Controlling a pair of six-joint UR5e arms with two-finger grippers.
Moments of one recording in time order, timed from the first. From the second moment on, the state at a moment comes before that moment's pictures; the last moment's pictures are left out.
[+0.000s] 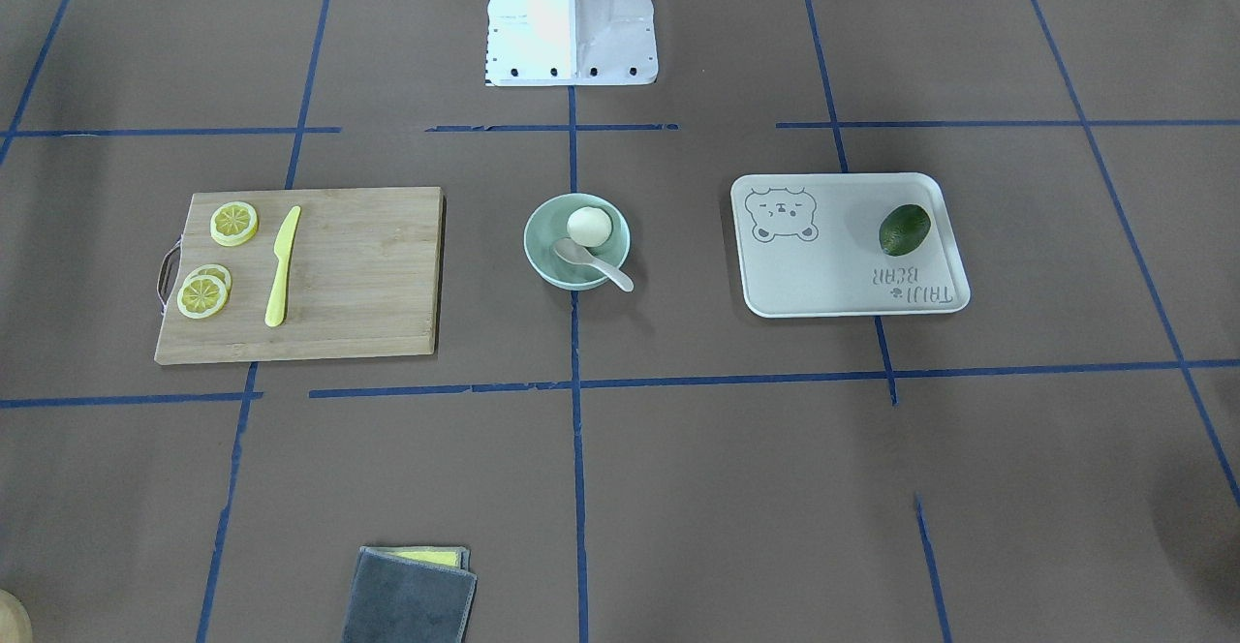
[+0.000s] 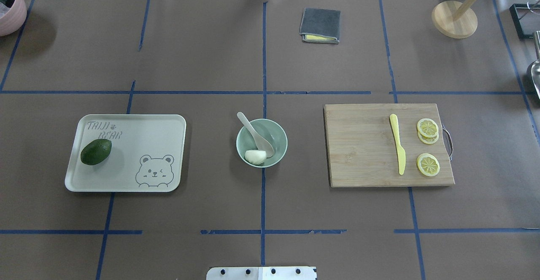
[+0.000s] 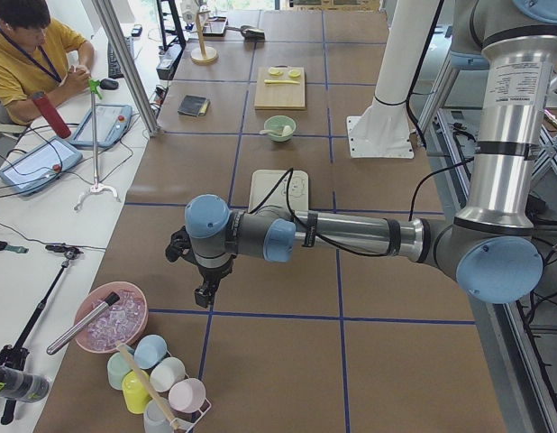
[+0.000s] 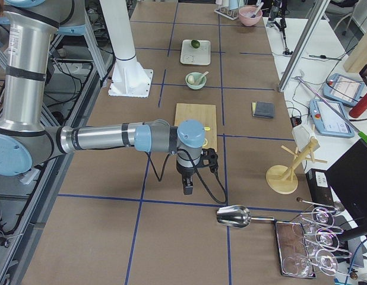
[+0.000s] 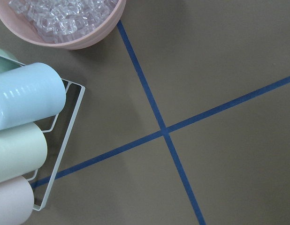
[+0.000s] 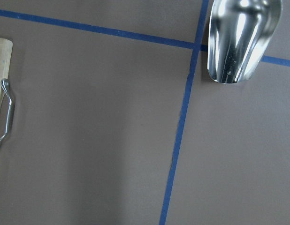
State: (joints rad) left arm -1.55 -1.63 -1.60 -1.65 -2.37 0.24; right arm 1.52 -1.77 1.90 -1.71 2.31 -0.15
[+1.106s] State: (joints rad) left arm -1.54 -1.59 -1.64 -1.55 -2.39 0.21; right arm 1.52 -1.77 1.89 -1.72 2.32 -0.12
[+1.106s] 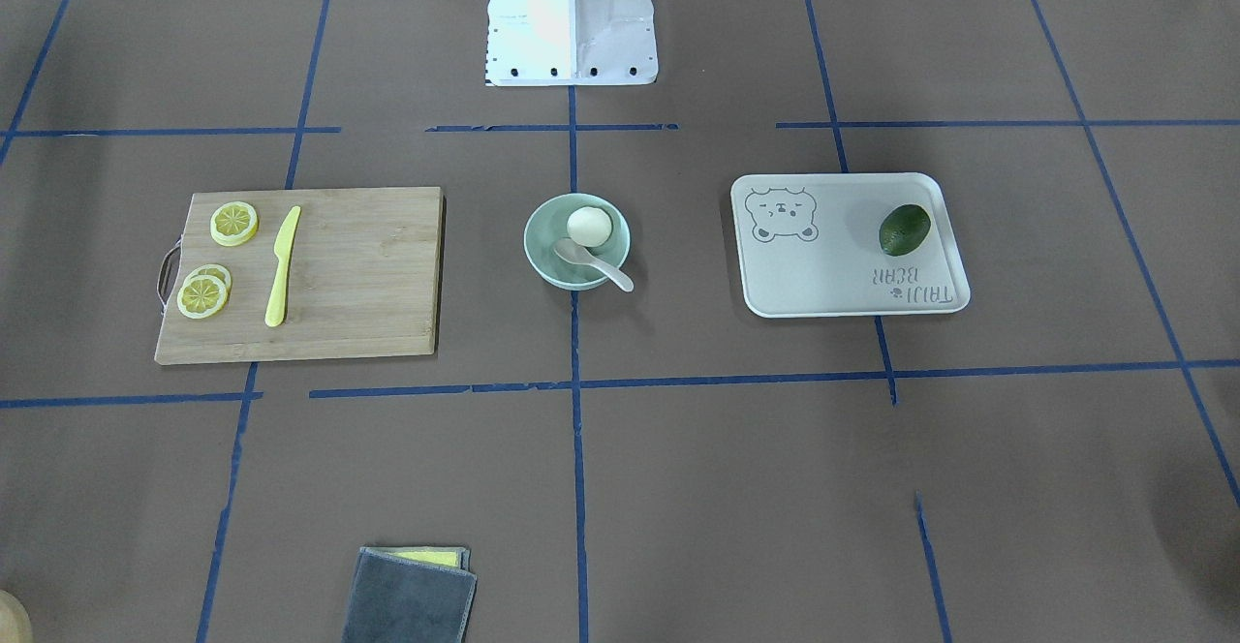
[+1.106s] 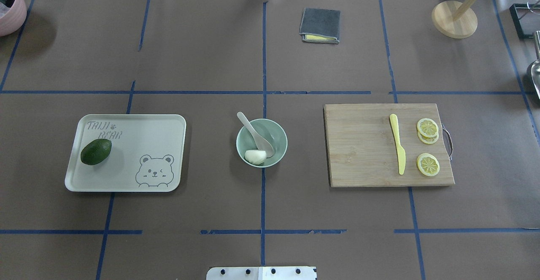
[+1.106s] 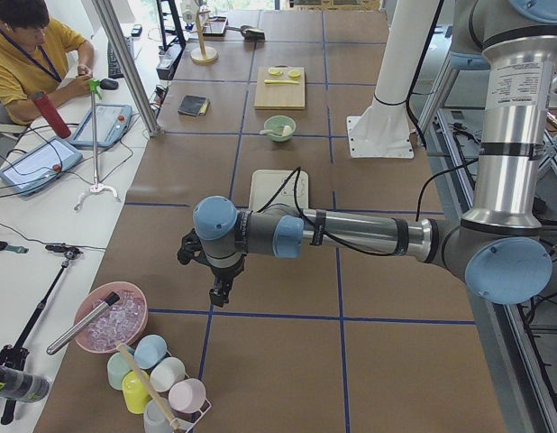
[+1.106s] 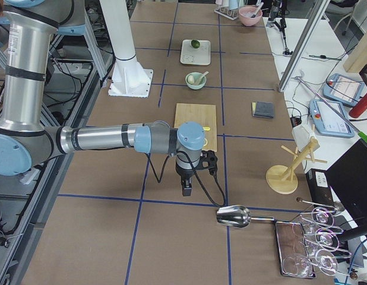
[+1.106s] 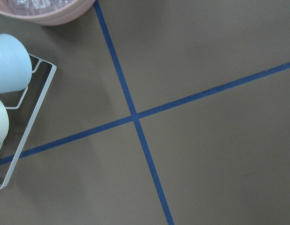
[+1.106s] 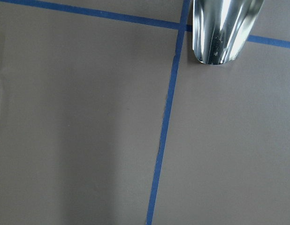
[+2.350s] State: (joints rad) left arm -1.54 -1.59 -1.64 -1.50 -2.42 0.09; right arm 1.52 -1.76 1.89 -1.71 2.32 -0.06
